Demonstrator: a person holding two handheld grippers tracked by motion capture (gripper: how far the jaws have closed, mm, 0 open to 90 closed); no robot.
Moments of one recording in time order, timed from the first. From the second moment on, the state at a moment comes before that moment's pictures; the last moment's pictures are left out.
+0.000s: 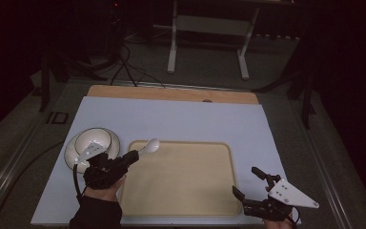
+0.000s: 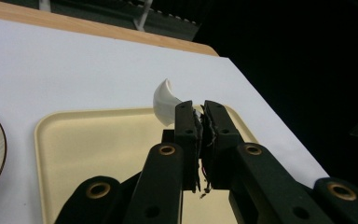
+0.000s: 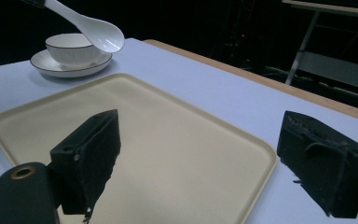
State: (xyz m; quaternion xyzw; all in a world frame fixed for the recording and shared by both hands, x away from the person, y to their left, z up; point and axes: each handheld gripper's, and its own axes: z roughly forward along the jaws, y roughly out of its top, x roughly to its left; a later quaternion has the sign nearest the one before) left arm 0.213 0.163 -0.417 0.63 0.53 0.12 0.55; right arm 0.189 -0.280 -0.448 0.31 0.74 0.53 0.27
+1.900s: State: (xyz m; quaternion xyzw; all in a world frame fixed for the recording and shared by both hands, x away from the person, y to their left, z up) left arm 0.210 0.125 -0.516 0.59 0.59 0.17 0.52; right arm 0.193 -0.277 -0.452 0.31 0.75 0.52 0.26
